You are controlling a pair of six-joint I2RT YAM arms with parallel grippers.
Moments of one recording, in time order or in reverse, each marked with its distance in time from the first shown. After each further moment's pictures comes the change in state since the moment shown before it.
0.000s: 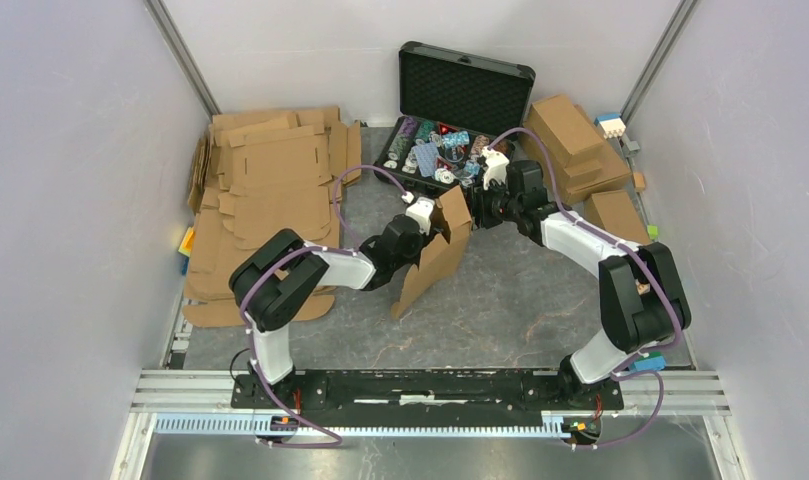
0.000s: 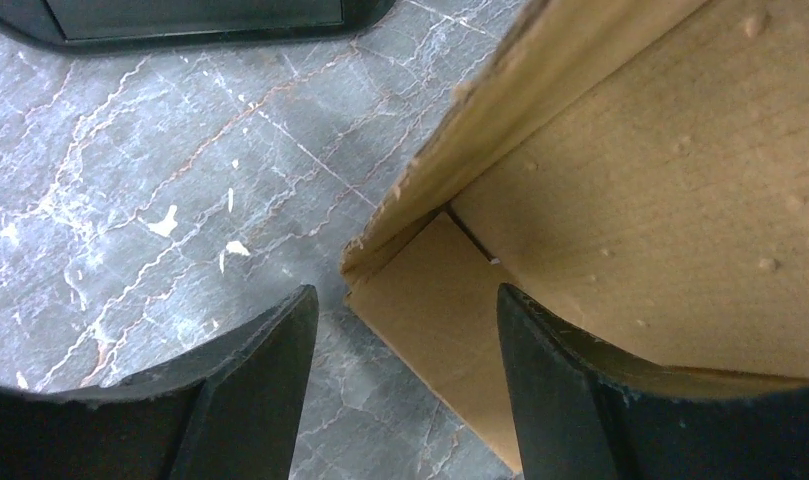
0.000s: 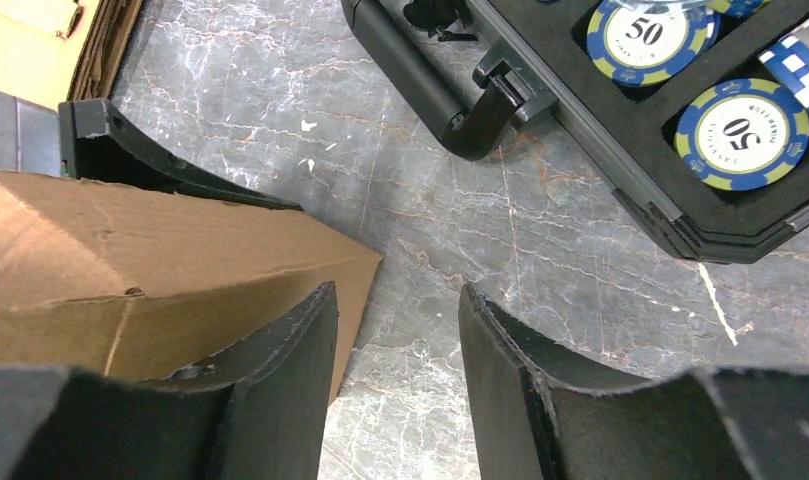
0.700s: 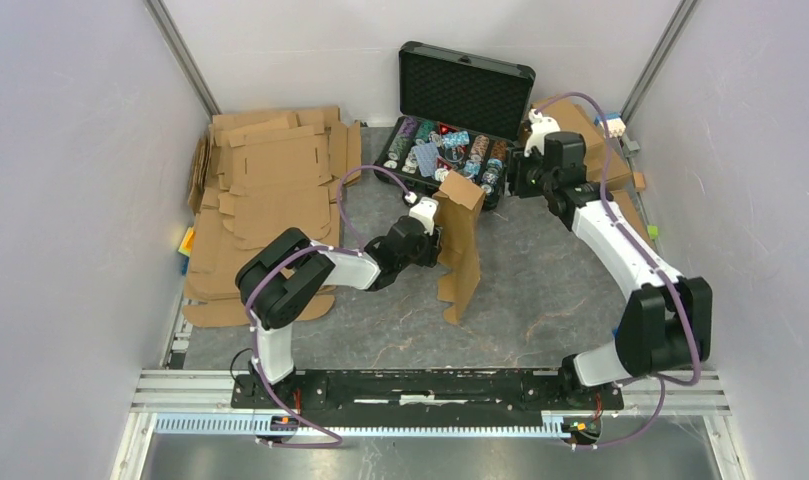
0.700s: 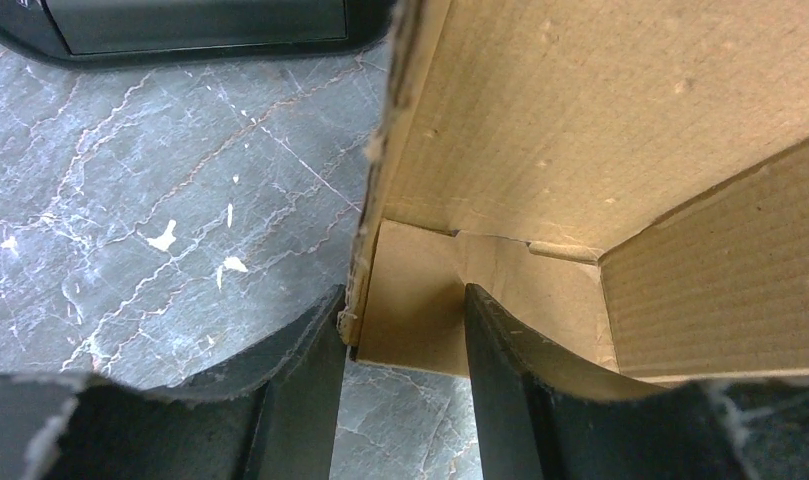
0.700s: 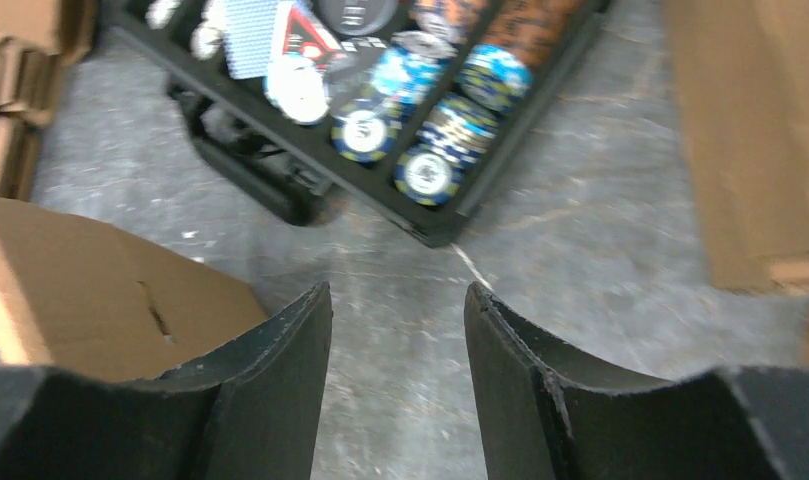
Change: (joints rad) left arm -0.026 0.029 0.022 0.008 -0.061 0.000; right arm -0.122 -0.179 0.167 -0.246 0.314 0.005
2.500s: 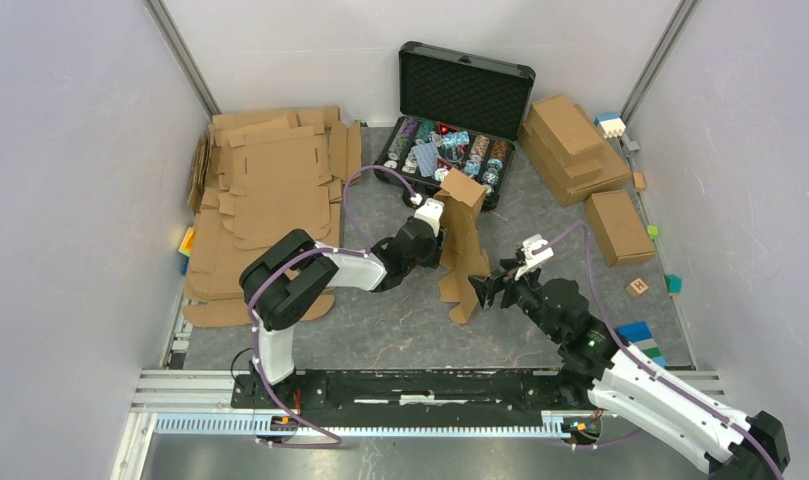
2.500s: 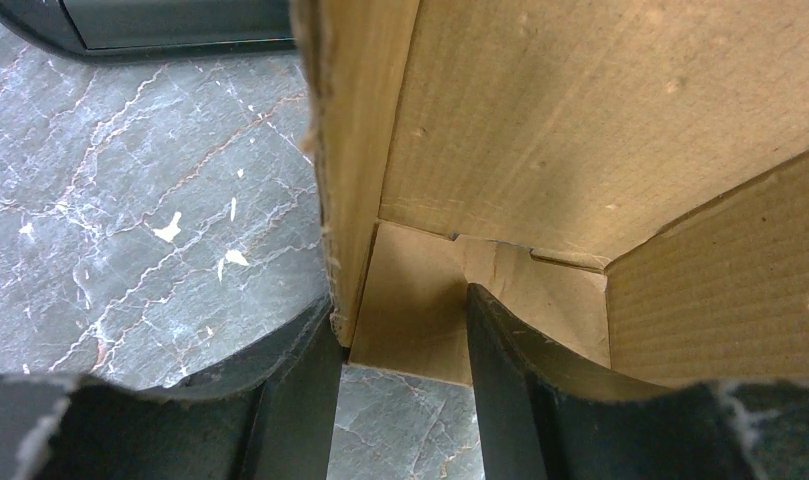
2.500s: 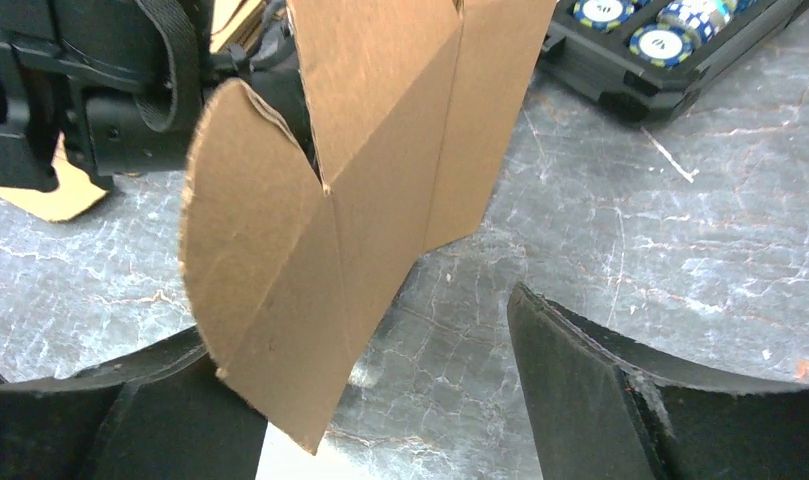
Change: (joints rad) left arm -0.040 0.010 0.039 -0.065 -0.097 0.001; right arm 0.589 -0.885 -0.889 0.358 0.303 0.107
